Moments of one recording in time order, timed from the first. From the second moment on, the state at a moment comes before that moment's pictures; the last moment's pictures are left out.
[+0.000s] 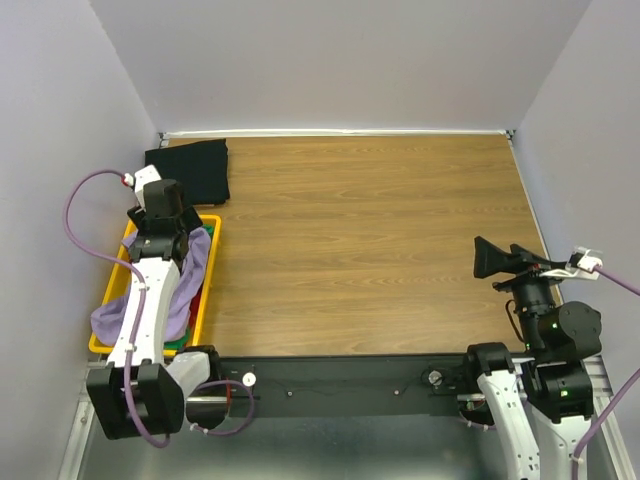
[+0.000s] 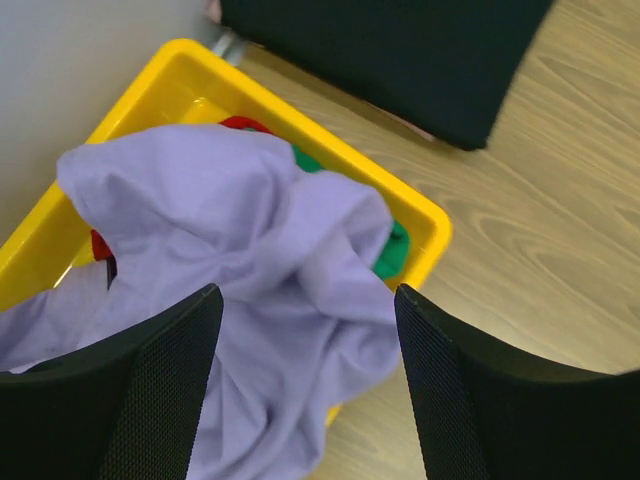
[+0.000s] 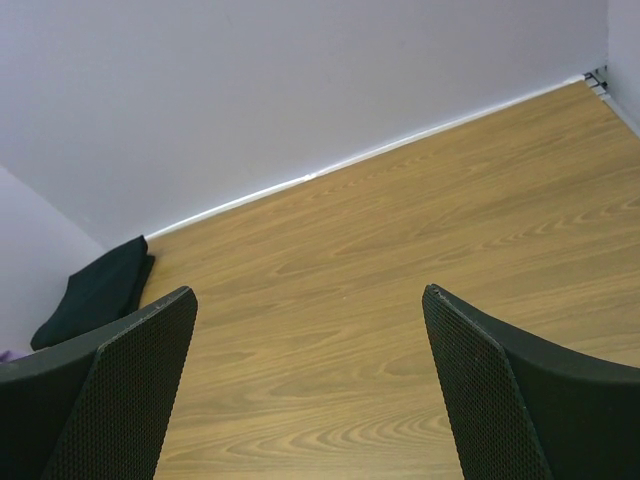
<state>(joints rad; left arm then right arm) 0.06 1.06 0.92 -0.47 -0.35 -0.34 0.09 0.14 0.73 -0.48 0.06 0.44</state>
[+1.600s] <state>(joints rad) -0.73 1.10 1.12 -0.07 -0.51 -0.20 0.09 0.28 0.78 -0.50 -0.02 0.44</state>
